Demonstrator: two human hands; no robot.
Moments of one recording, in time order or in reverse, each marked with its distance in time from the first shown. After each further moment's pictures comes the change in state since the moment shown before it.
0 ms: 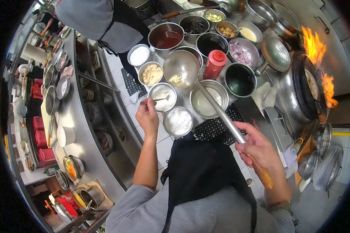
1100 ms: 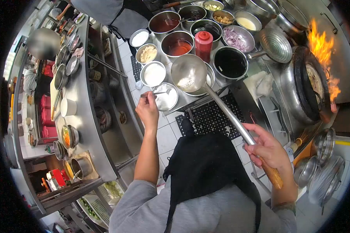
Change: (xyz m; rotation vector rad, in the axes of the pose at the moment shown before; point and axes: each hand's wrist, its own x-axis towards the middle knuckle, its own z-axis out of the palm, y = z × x) left_hand -0.103 0.039 0.002 0.149 0.139 0.025; right_hand -0.077 0.031 -0.111 -0.051 -0.094 0.079
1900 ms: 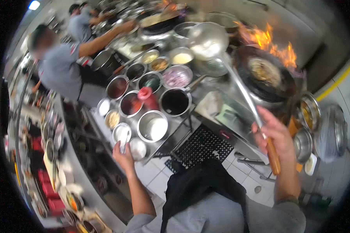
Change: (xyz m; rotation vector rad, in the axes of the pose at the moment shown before) left_hand 0.021 -0.001 0.015 0.200 -0.086 0.221; right_hand -0.090 0.000 -0.096 0.386 0.323 -0.656
